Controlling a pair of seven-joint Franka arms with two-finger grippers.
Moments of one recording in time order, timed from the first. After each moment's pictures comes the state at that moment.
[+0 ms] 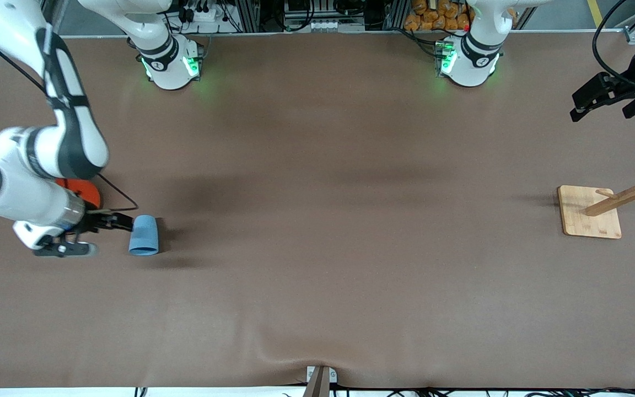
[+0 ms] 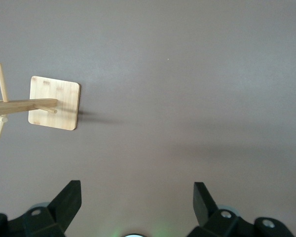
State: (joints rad) left arm 0.04 -0.13 -0.10 -1.61 -0.01 1.51 -0.12; right arm -0.01 0.40 0.02 -1.82 0.03 2.17 -0.04
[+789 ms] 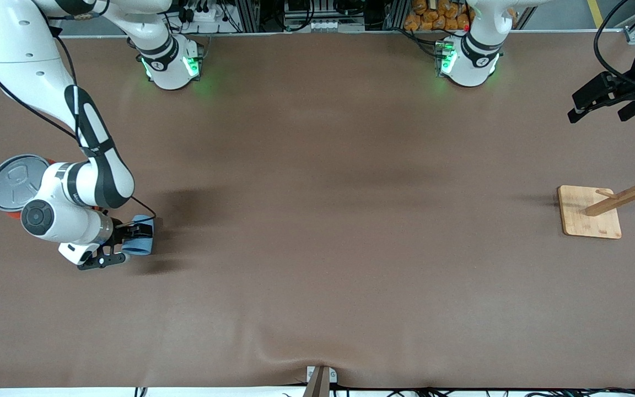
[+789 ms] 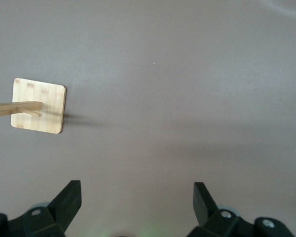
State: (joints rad) left arm 0.05 -0.11 -0.10 -1.58 -0.07 1.51 -0.12; right arm -0.05 0.58 0.01 -1.82 0.03 2.29 -0.24
